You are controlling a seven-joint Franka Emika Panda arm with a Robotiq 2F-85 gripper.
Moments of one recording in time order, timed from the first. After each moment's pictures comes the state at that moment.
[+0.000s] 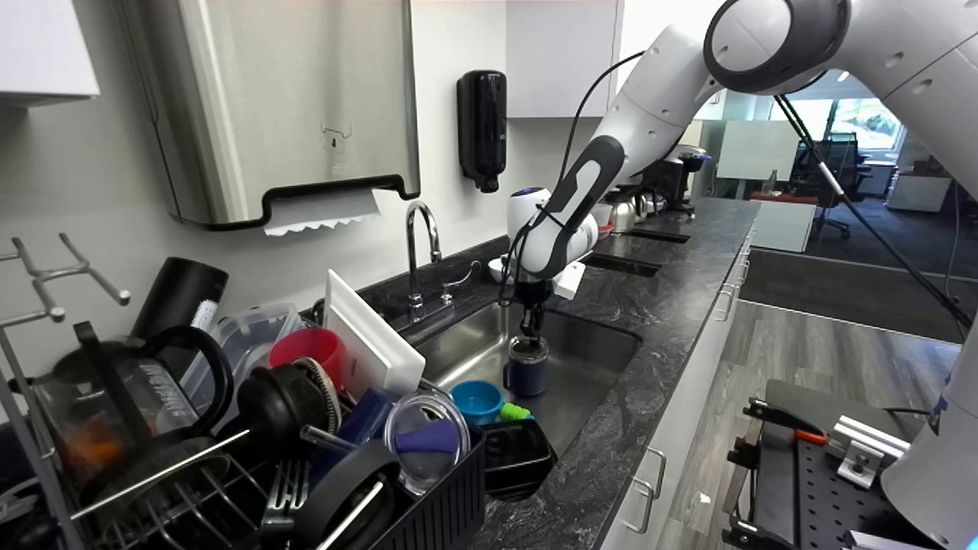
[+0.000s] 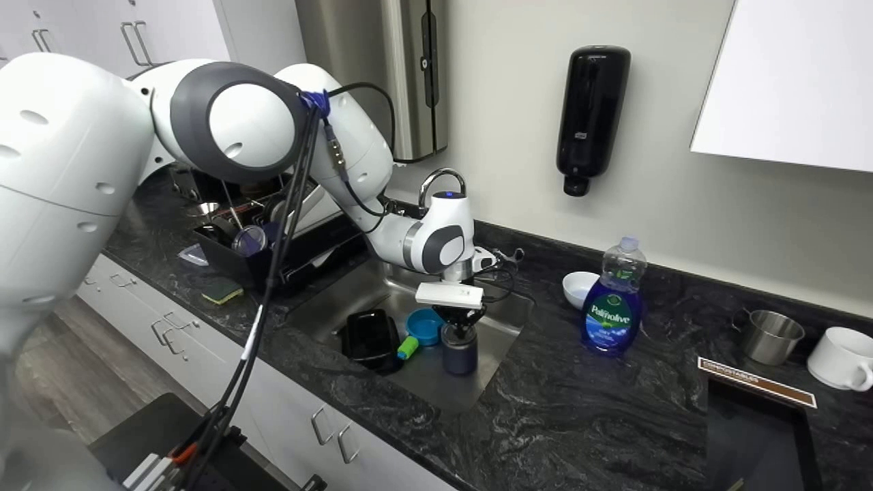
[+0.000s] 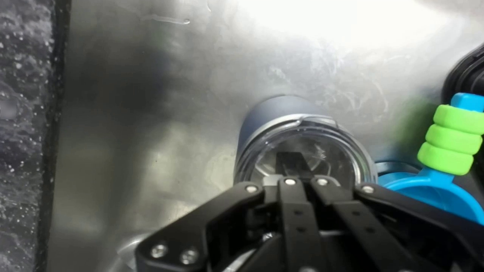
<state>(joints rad) -0.17 0.79 -0.03 -1.79 -0.15 2.57 -0.35</state>
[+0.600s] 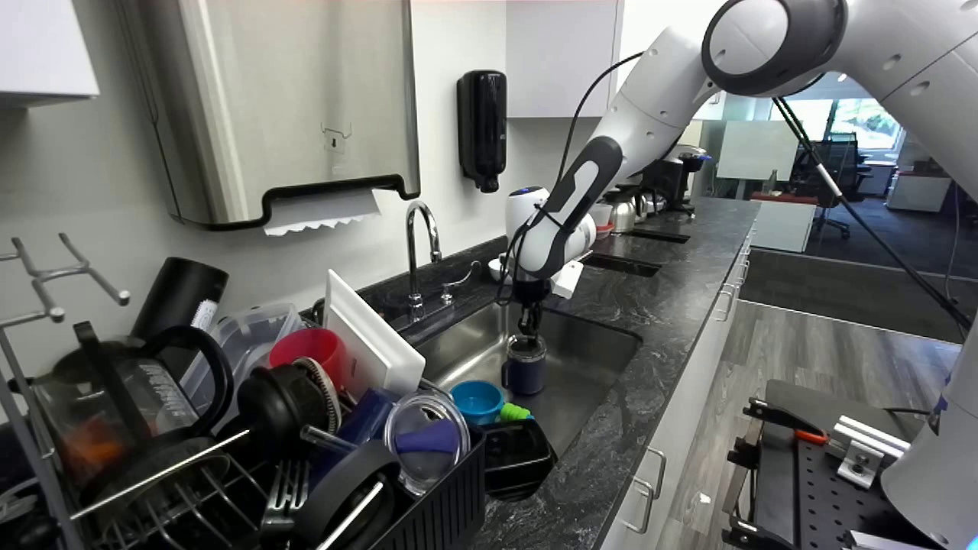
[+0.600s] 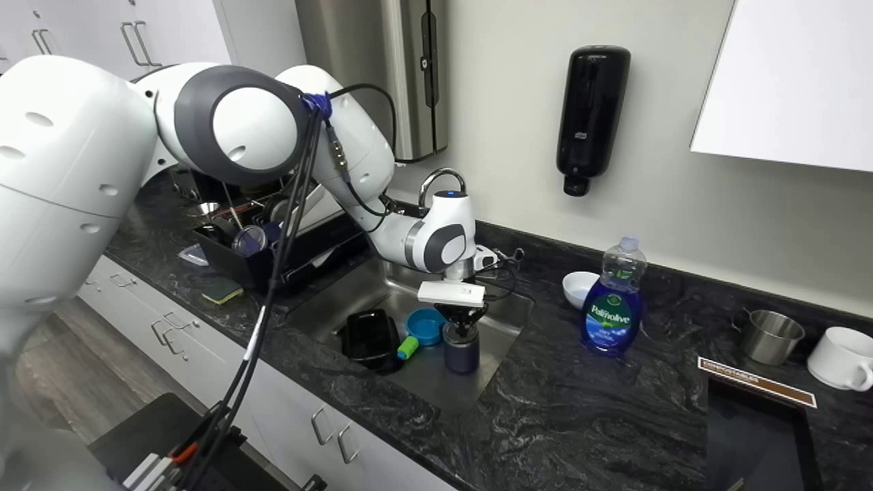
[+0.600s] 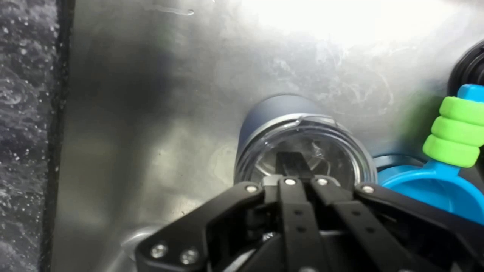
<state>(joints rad) -0.17 0.80 -0.03 -1.77 -0.15 2.56 -0.35</state>
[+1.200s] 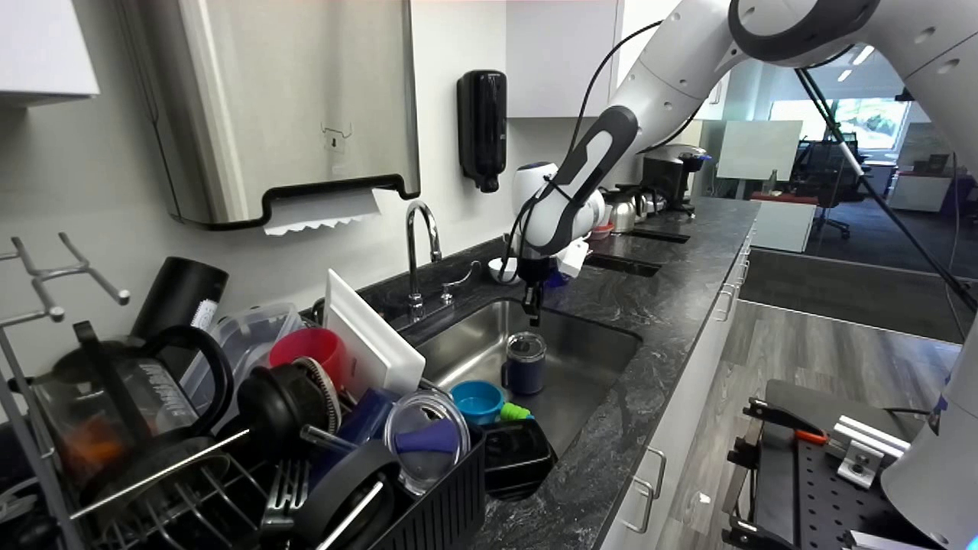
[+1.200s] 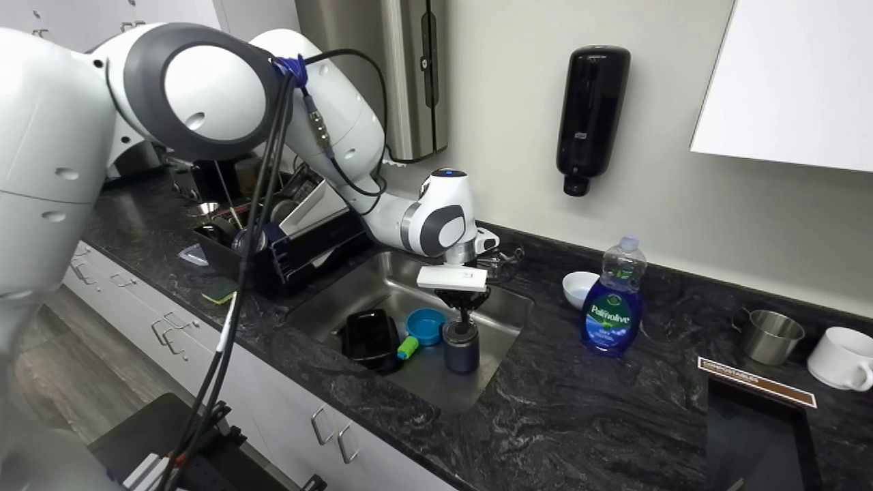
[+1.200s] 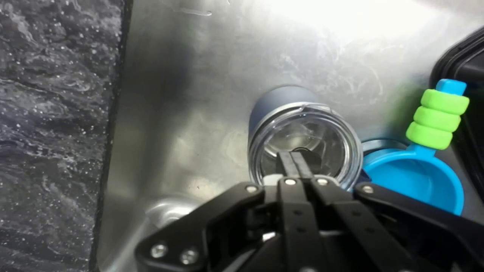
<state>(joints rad) -0.19 0.68 -0.03 -1.85 -0.15 2.56 -0.38</state>
